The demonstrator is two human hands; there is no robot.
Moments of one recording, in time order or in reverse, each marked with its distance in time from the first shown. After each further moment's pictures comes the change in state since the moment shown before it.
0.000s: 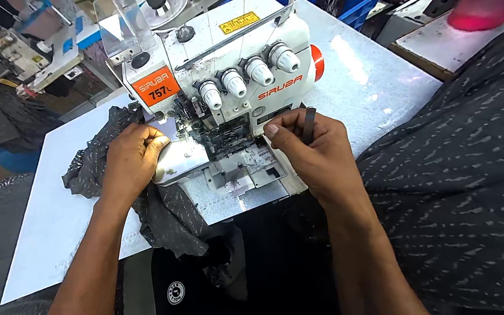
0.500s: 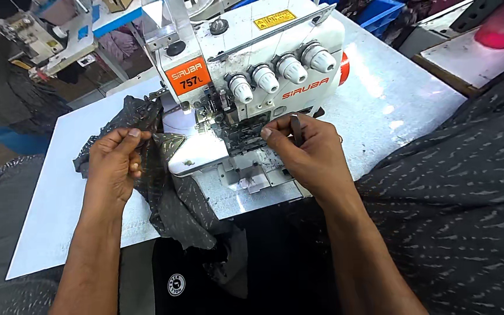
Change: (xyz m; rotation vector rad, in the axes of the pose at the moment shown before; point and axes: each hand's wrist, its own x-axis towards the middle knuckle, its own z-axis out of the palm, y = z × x) left_hand -0.029 -0.017 -0.024 -0.956 0.208 -0.665; right_hand 0.010 0.008 0.028 -0.175 -0.047 -0.018
